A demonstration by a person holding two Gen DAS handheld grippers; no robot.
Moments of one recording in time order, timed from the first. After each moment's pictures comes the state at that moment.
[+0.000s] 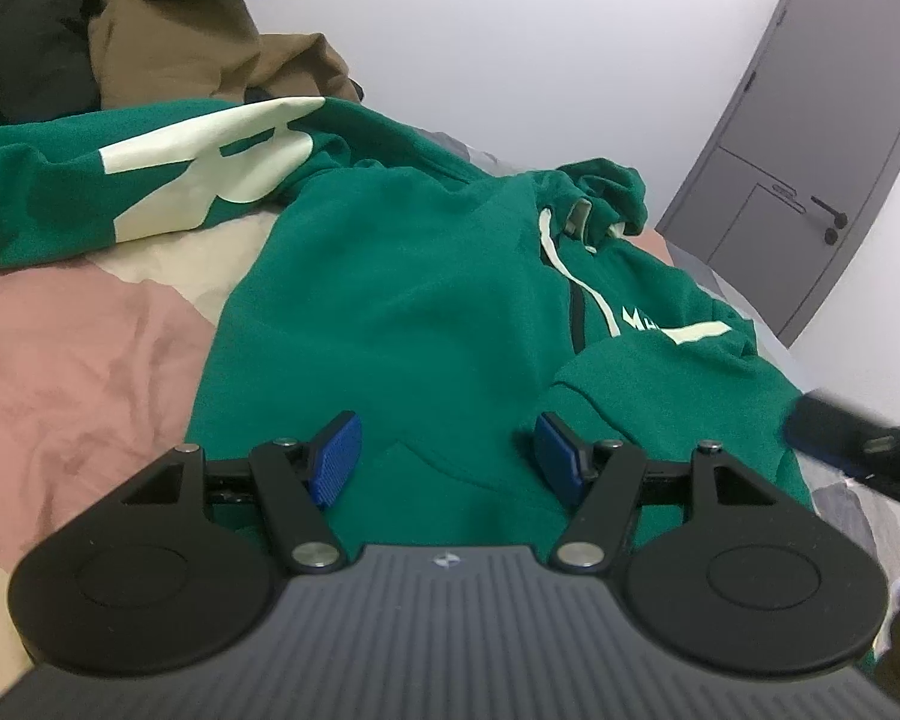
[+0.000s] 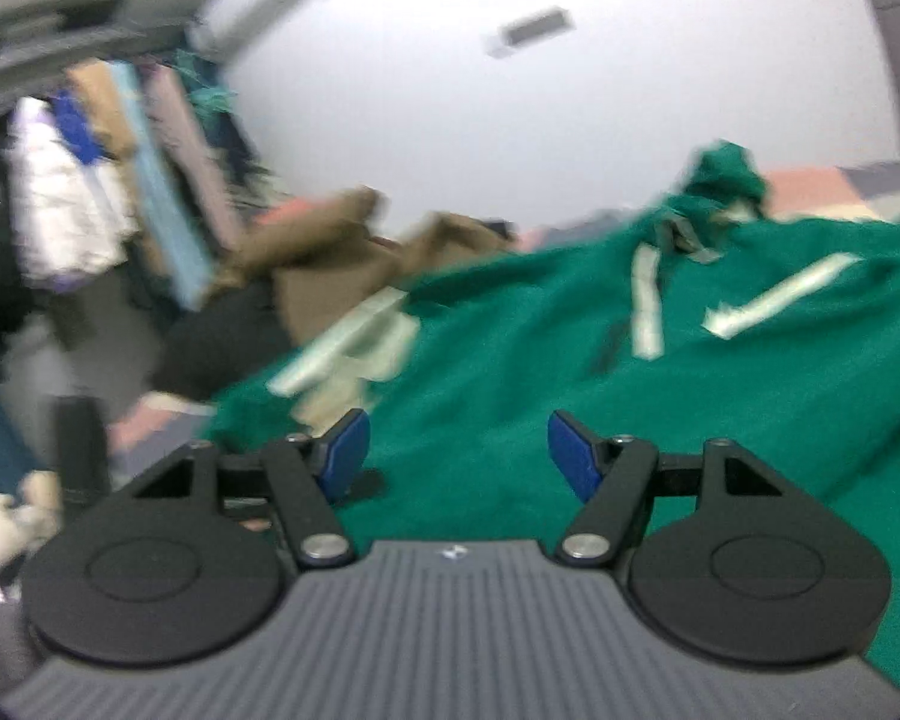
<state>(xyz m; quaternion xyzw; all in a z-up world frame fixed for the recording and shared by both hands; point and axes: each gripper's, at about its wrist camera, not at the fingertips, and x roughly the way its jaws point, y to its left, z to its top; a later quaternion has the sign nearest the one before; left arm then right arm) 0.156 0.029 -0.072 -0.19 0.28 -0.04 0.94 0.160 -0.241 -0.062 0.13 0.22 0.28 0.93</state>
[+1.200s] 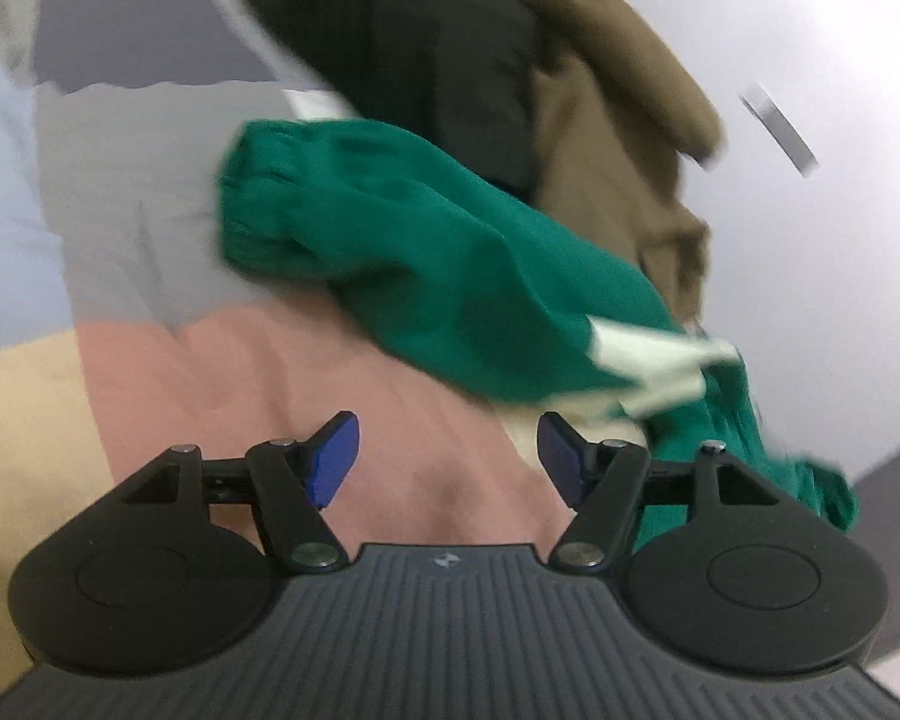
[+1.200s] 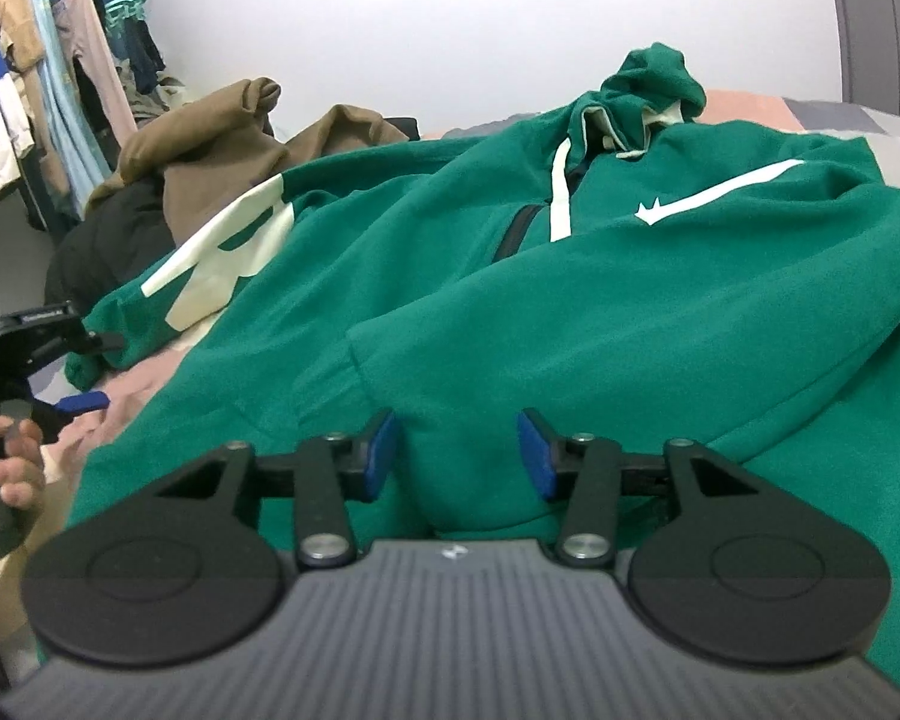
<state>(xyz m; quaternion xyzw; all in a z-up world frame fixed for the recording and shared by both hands) 0.145 0.218 -0.094 -0.42 0.21 0.24 0.85 0.193 -0.225 -0.112 0.08 0.30 0.22 0.93</state>
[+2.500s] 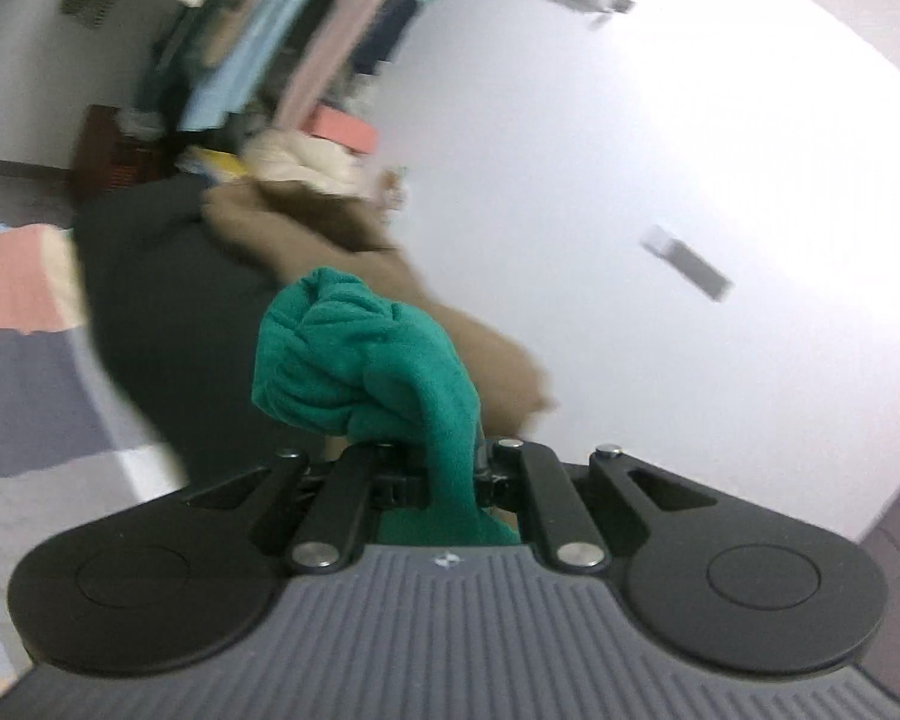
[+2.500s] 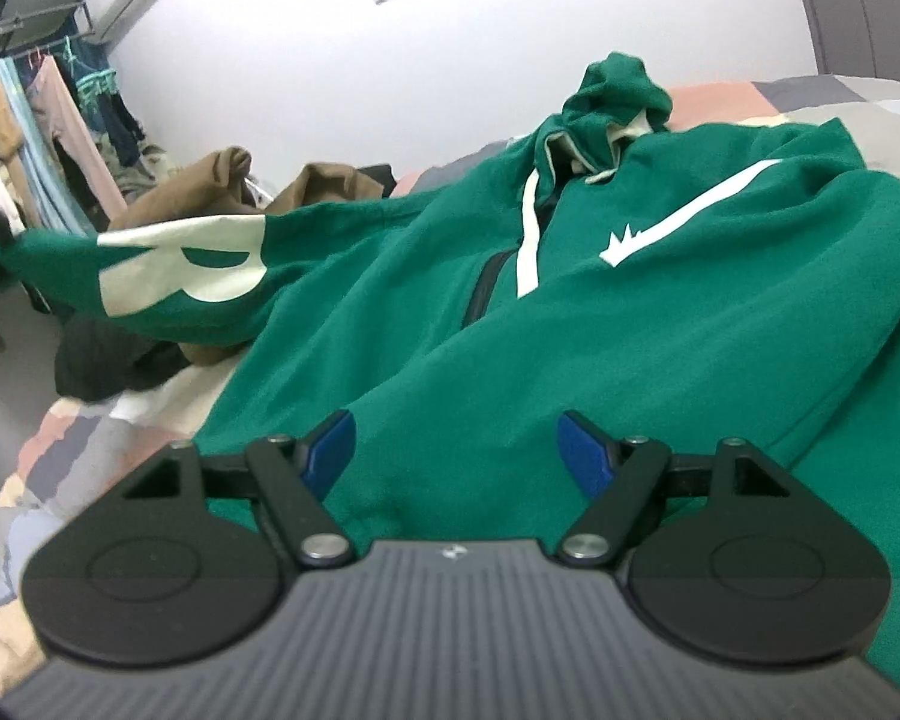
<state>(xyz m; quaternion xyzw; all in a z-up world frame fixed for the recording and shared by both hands) 0.207 0.196 0.133 -0.31 0.06 0.24 0.92 0.213 -0.250 -0.100 0.15 0.28 0.20 0.93</state>
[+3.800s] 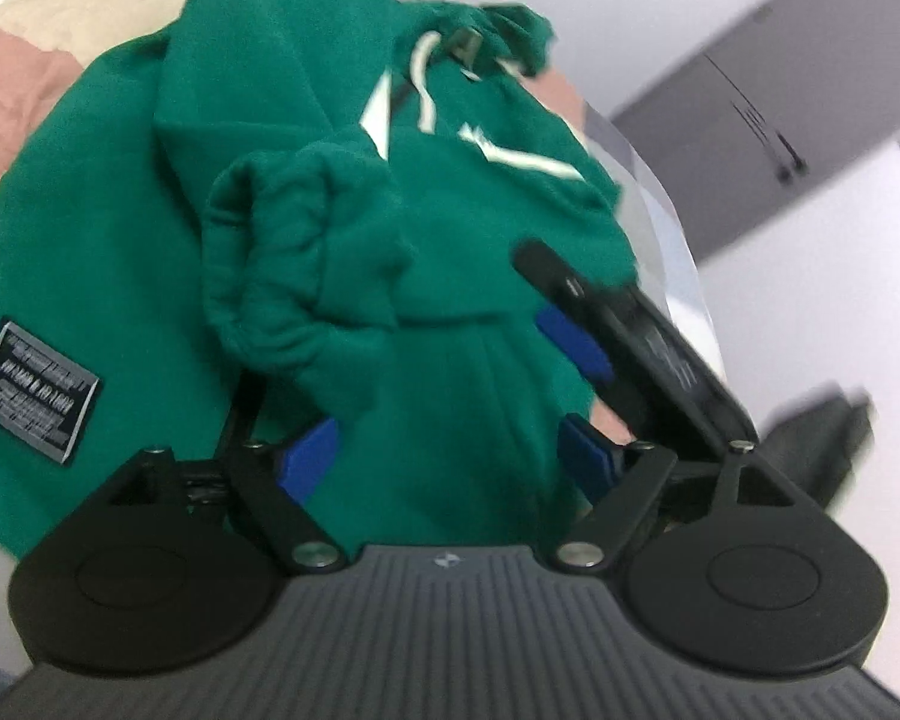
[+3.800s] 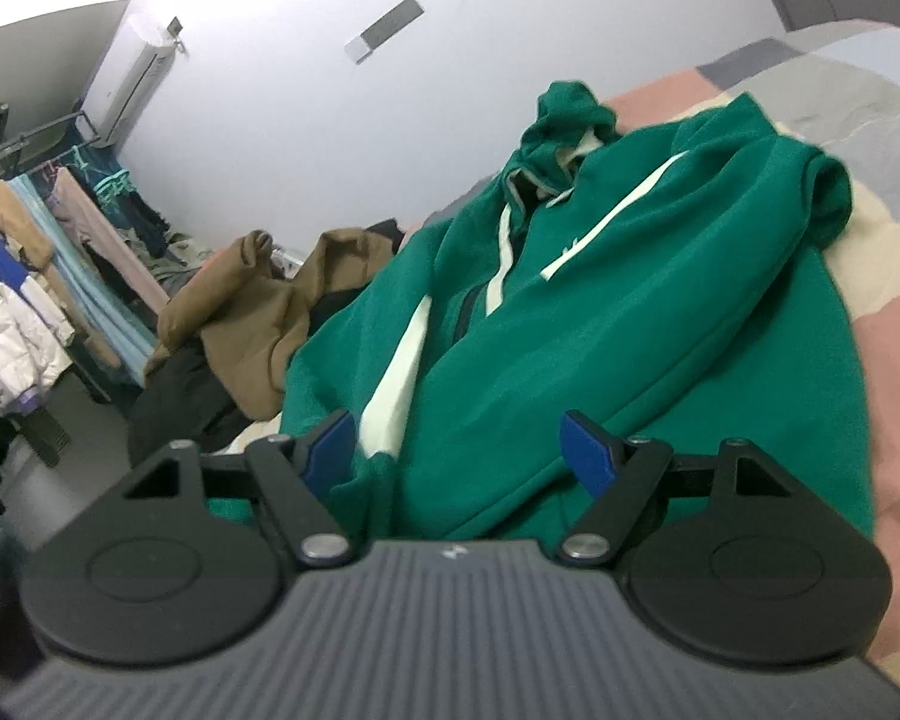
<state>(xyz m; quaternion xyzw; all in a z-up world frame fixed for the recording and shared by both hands) 0.107 -0.098 -0.021 -0.29 0.44 -0.10 0.84 0.169 -0.327 -0.094 0.26 0.27 0.23 0.90</state>
